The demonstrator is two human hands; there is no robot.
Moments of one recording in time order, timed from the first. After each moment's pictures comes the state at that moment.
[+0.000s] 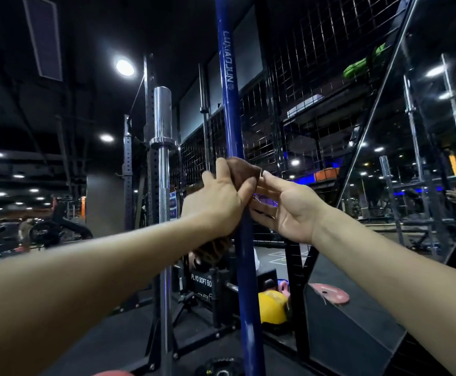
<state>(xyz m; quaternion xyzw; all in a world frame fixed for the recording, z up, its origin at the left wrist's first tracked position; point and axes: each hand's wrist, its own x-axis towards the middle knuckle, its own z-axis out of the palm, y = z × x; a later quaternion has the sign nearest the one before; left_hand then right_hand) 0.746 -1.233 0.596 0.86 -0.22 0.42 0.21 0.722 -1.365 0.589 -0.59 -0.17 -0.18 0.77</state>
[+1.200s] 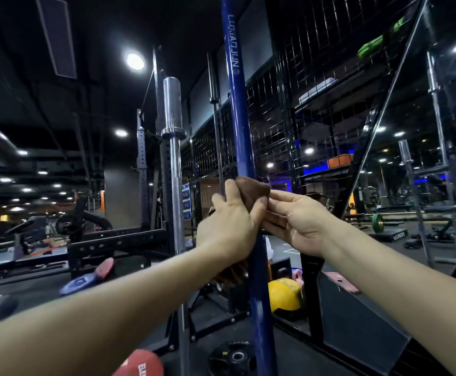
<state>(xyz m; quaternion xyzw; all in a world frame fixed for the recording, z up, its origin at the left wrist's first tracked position) 0.736 -1.239 0.539 0.88 -0.19 0.38 0.23 0.721 -1.360 0.546 -0.58 -0.18 -0.16 0.78</state>
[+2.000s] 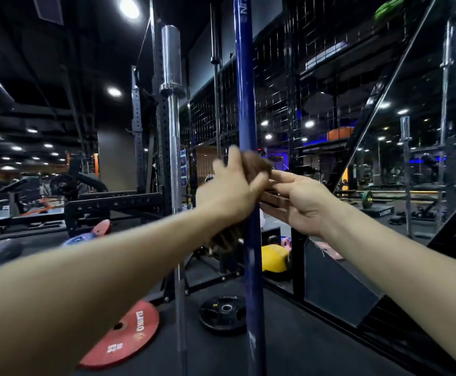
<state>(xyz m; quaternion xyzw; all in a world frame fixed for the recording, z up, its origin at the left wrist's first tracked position) 0.734 -1.236 0.530 0.87 -0.19 0.36 0.27 0.703 -1.355 0.519 -0.63 -0.13 -0.14 0.75</state>
